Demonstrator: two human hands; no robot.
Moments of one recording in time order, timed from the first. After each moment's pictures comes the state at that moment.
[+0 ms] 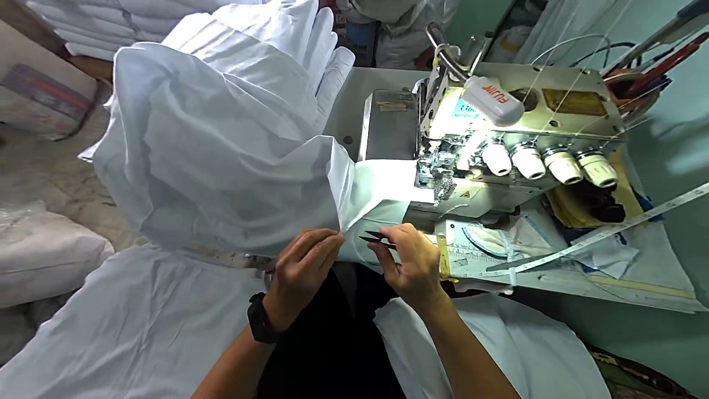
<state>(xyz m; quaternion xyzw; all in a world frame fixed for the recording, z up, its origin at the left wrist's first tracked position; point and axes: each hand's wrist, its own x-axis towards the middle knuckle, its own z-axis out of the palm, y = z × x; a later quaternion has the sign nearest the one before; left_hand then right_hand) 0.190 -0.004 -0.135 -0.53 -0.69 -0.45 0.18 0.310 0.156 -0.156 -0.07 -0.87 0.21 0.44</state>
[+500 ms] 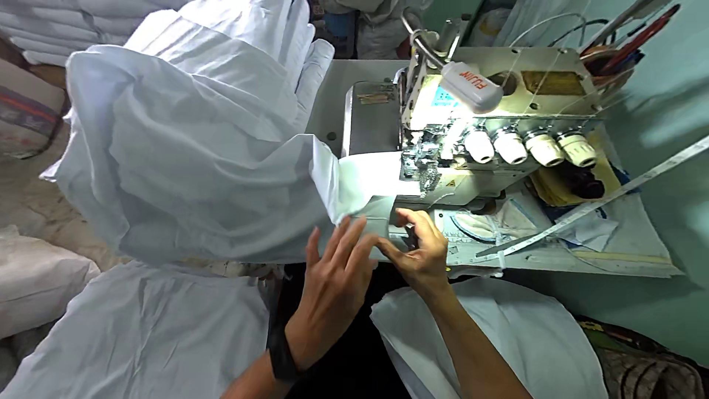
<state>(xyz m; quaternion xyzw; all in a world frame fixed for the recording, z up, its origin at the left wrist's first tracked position) 0.242 0.025 -0.111 -0.54 -0.79 -0.29 0.08 0.331 0.175 -0.172 -0.21 -0.83 0.33 0.39</state>
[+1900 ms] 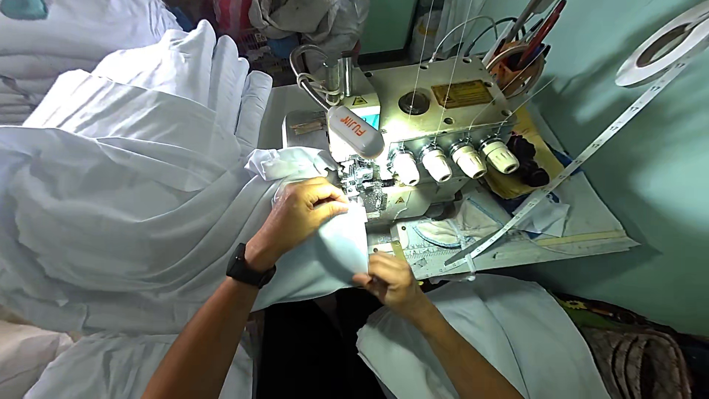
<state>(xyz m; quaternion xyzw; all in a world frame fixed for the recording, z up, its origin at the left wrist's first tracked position) 0.128 0.145 -0.096 -0.66 -0.63 -0.38 -0.16 0.354 0.200 -0.215 -0.08 -0.83 0.39 0.40</state>
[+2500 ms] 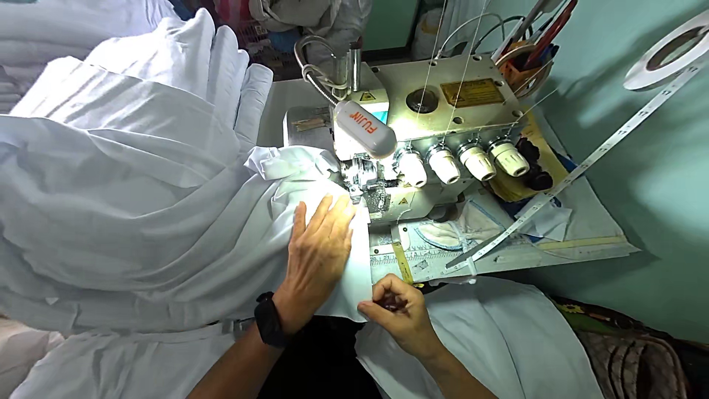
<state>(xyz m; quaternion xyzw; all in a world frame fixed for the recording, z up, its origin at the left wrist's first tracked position) 0.199 0.118 -0.131 -0.61 -0.75 -0.26 0.09 0.378 0.155 -0.182 -0.21 -0.62 0.68 0.33</state>
